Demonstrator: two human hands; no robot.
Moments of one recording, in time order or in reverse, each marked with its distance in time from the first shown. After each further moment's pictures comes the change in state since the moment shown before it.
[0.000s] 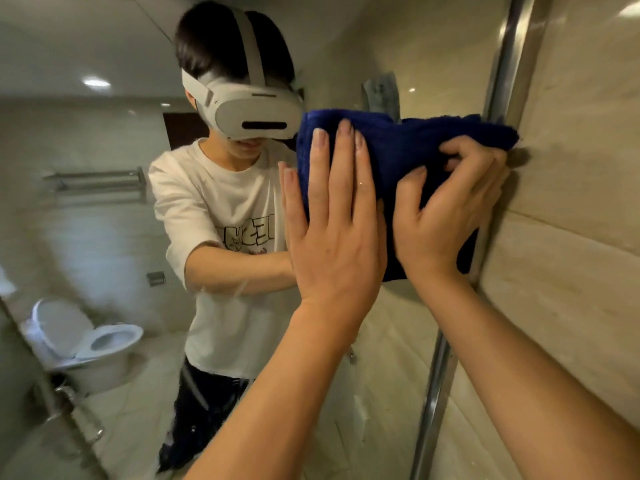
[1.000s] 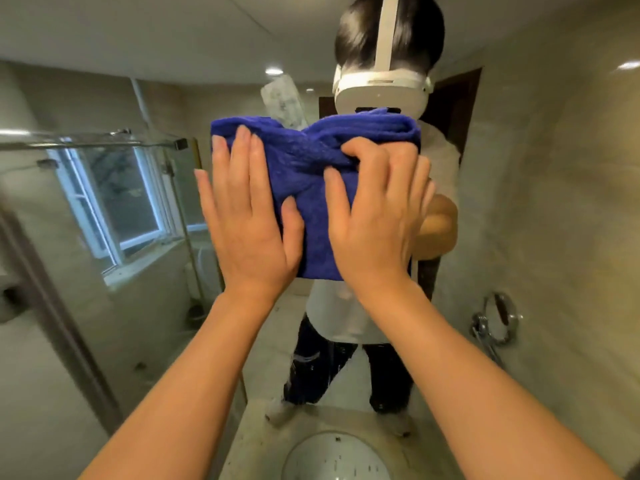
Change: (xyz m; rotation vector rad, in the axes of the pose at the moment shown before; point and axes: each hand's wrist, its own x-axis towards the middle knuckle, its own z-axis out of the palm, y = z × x) left_hand -0.017 -0.314 -0.180 0.232 0.008 -0.087; right_hand -0.130 -0.295 0.081 0.271 -0.245 -0.105
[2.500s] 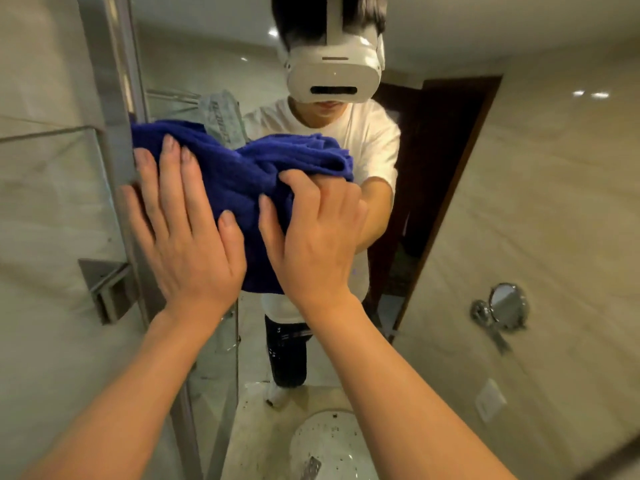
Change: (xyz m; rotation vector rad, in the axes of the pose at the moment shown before) left_hand -0.038 -0.291 -0.088 0.171 -0.016 -0.080; right_hand -0.100 -0.231 0.174 0.030 -0.106 -0.128
